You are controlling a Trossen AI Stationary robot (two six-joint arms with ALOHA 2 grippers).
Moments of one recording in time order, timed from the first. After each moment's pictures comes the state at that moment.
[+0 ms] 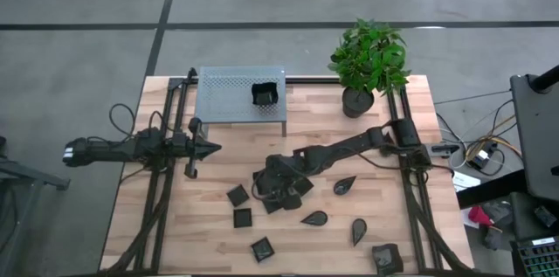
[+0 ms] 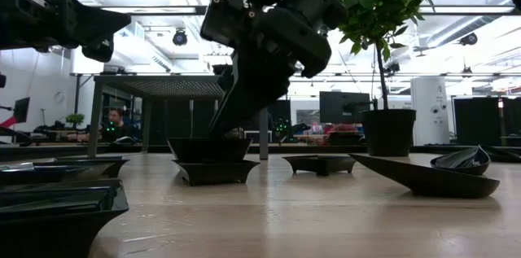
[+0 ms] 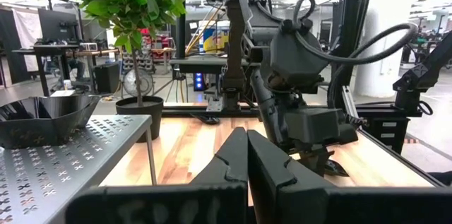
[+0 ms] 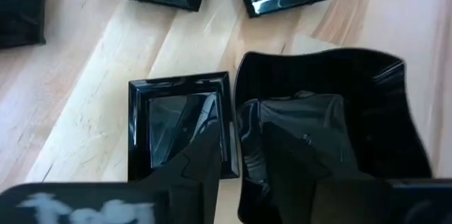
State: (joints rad) left arm 0.00 0.12 0.01 0.18 0.00 0.00; right arm 0.14 2.09 1.45 -0.29 -0.18 -0.11
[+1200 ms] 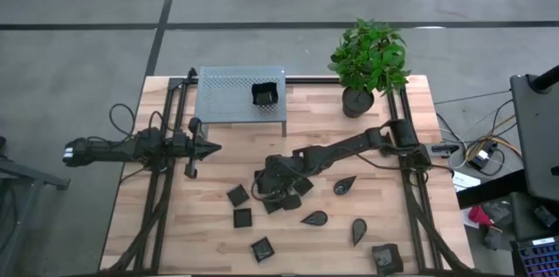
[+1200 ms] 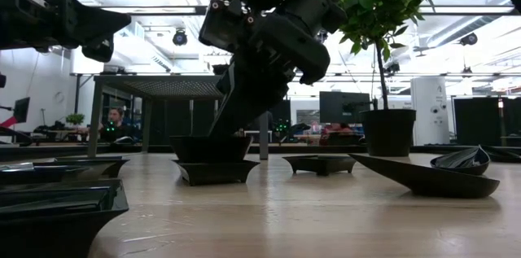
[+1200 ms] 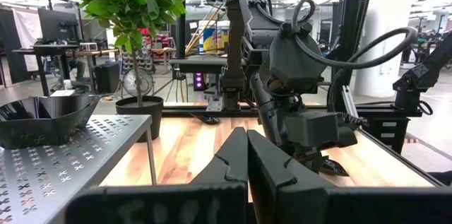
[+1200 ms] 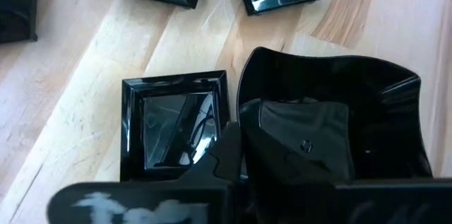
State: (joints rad) left arm 0.00 0.12 0.01 0.18 0.00 0.00; right arm 0.14 2.11 1.45 -0.28 -0.18 -0.12
